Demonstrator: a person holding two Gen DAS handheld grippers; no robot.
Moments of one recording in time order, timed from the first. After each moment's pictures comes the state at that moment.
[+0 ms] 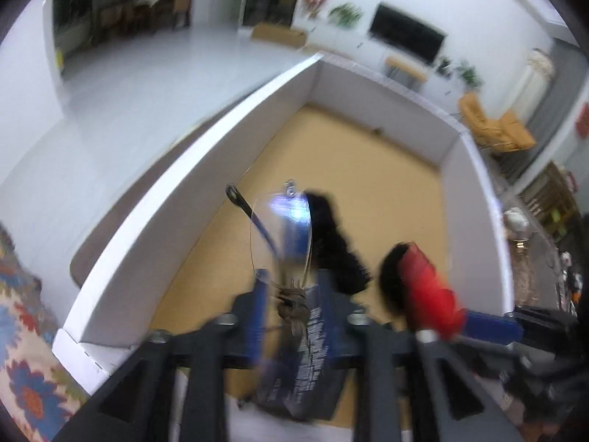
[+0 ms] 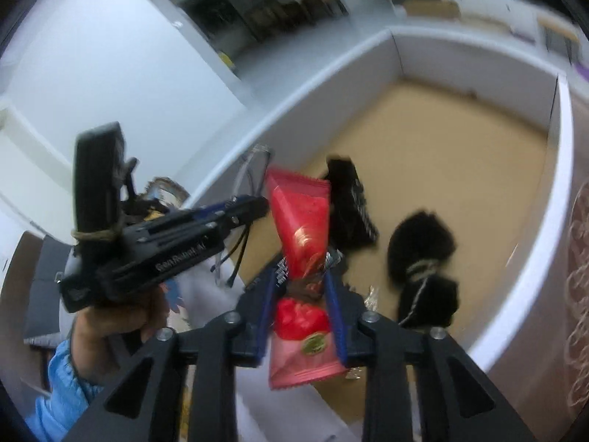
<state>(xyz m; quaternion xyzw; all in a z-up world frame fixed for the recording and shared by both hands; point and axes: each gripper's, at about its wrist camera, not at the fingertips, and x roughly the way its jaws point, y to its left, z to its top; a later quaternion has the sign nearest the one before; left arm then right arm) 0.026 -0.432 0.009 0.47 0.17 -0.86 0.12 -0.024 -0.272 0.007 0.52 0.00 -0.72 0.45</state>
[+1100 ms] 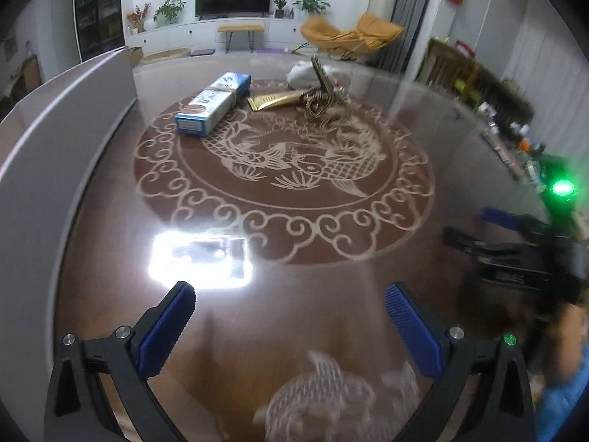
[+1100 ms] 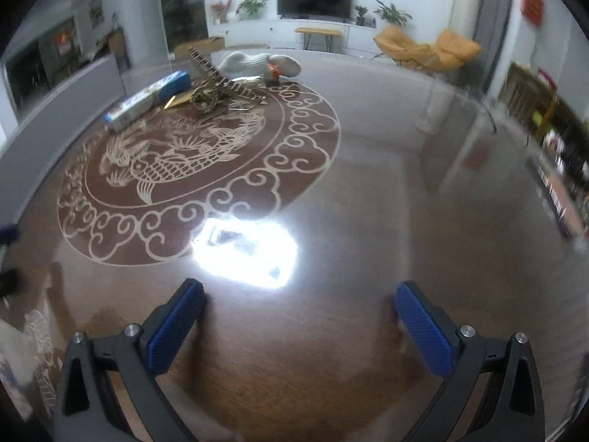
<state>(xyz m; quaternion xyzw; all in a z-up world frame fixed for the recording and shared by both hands) -0.039 -0.008 -0.041 0.47 0.00 -0.88 -0.11 -0.036 0.204 -0.083 0.46 0.03 -0.89 0.04</state>
